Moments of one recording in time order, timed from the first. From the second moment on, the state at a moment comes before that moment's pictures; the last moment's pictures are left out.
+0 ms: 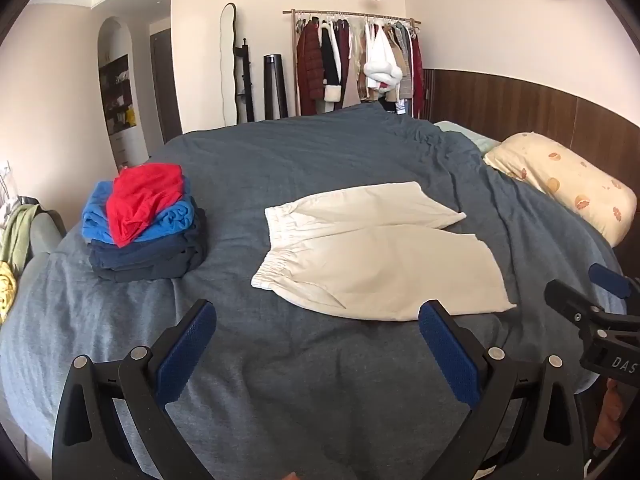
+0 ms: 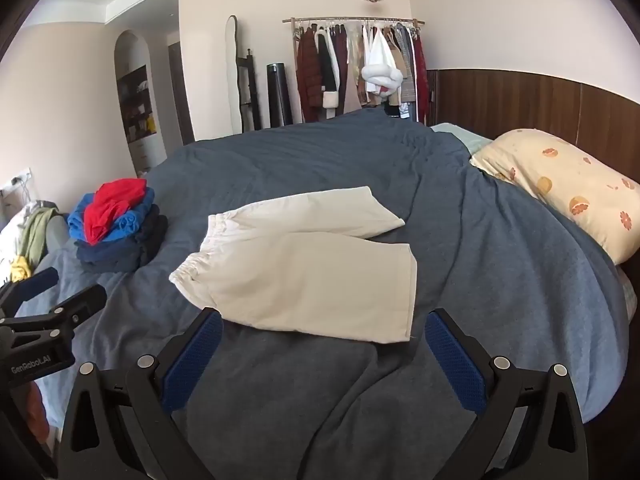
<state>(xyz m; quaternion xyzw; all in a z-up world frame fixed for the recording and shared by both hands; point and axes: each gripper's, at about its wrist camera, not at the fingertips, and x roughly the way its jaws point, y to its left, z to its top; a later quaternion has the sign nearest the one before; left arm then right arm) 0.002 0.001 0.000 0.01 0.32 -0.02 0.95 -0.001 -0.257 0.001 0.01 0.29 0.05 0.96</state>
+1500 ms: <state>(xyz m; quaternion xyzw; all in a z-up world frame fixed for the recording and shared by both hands) -0.010 0.002 0.014 0.01 0.28 -0.01 0.96 -0.001 -0.256 0.000 0.01 0.29 0.06 0.96</state>
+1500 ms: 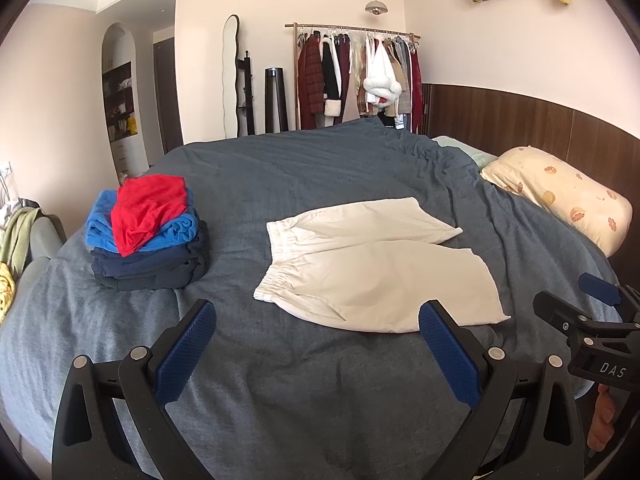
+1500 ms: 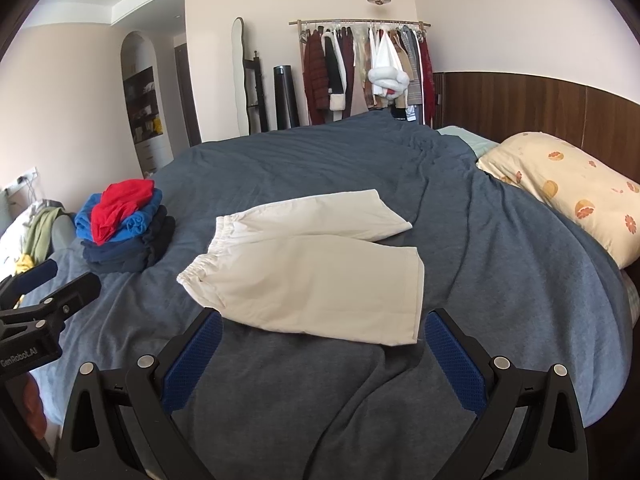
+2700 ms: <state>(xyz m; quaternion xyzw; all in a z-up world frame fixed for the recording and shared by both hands) -0.009 0.006 0.016 0.00 0.27 -0.01 0.96 0.003 -0.247 -0.001 0.01 0.29 0.07 0.95</state>
